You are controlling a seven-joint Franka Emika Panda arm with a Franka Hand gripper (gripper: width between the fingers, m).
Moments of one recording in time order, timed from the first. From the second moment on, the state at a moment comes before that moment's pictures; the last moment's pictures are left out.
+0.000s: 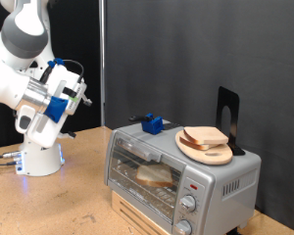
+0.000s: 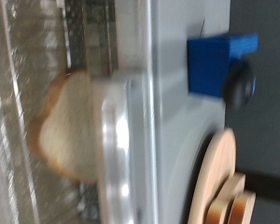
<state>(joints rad) -0.43 -0.28 -0.06 -2.57 1.02 1.78 -0.04</state>
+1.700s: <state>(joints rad) -0.42 0.11 0.04 -2.13 0.85 1.73 -0.08</state>
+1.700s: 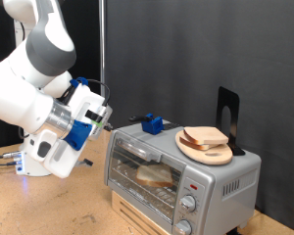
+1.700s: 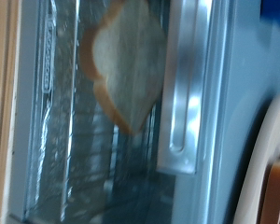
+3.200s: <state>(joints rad) -0.44 0.38 0.06 -1.89 1.12 1.72 -0.21</state>
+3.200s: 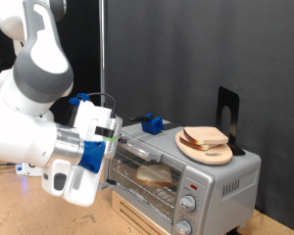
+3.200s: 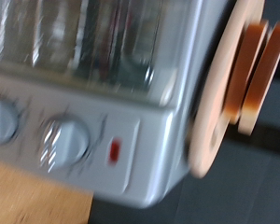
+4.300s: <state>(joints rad) -0.44 0.60 0.08 -1.73 1.28 1.78 -0.20</state>
